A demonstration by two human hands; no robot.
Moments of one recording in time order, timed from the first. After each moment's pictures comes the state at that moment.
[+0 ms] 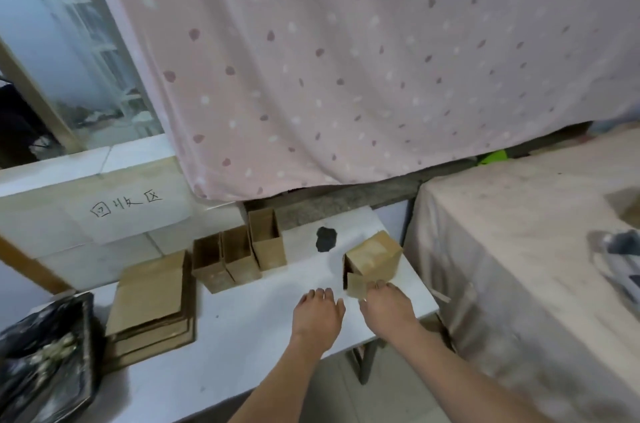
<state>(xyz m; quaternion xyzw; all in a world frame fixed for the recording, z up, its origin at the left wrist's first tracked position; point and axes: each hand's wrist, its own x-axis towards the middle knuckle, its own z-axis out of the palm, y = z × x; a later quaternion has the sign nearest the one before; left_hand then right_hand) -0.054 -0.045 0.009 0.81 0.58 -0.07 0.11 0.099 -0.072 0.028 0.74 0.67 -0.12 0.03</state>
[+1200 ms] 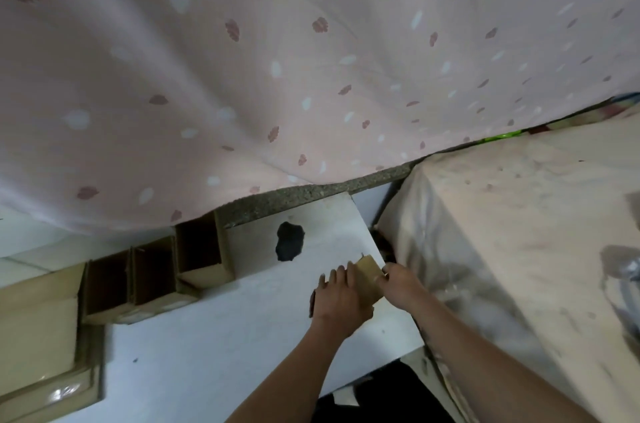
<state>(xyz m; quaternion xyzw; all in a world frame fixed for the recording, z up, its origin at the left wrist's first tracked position) 0.101 0.147 -0.089 0.82 0.51 -0.11 0.24 0.256 0.140 -0.052 0.80 0.47 -0.37 0.02</state>
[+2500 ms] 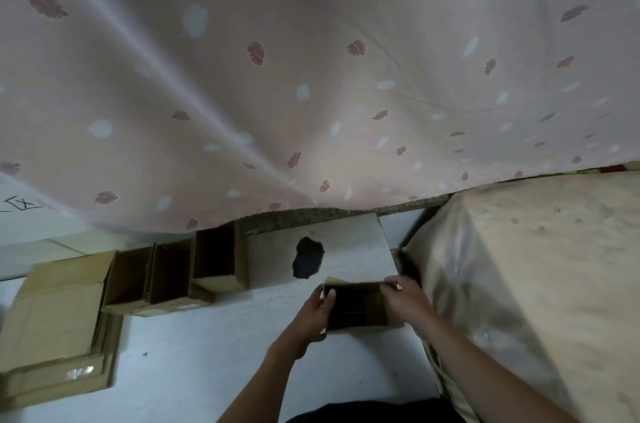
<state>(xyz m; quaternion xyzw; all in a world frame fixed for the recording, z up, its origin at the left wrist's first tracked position) 0.046 0.186 -0.095 0.36 0.61 0.13 0.70 0.259 0.194 -0.068 0.78 0.36 -0.49 -0.14</state>
